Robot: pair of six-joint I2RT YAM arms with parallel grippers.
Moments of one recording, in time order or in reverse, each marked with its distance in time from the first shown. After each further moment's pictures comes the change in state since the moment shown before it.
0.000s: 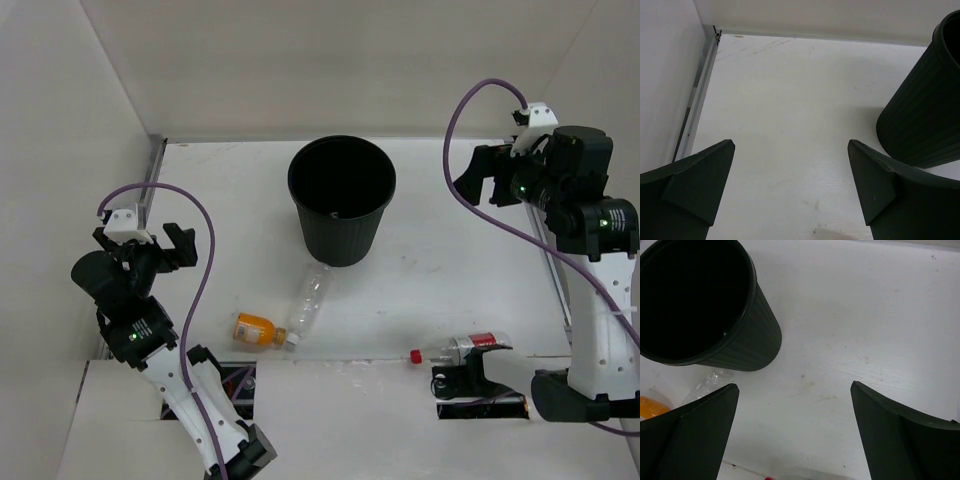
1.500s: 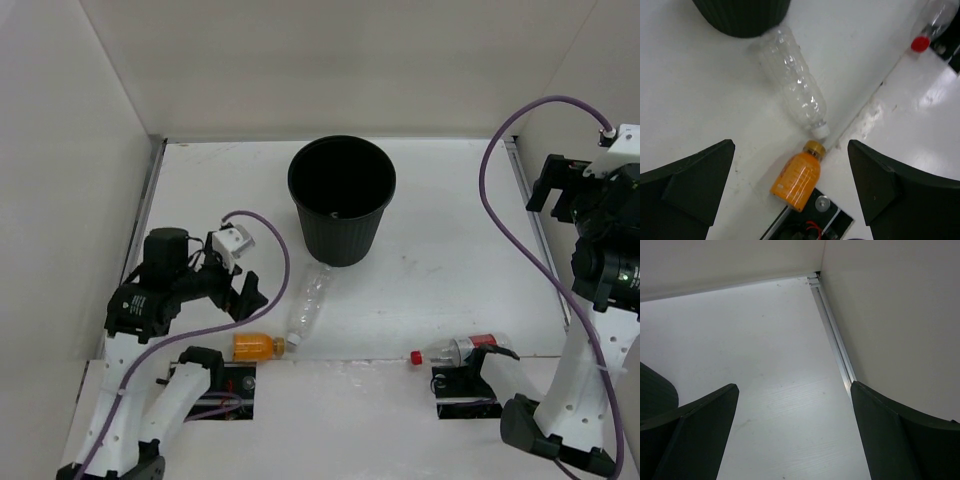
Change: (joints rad) left arm -0.837 0.158 0.141 -0.525 -0.054 0.290; right arm -0.376 -0.214 -0.121 0.115 0.211 -0.105
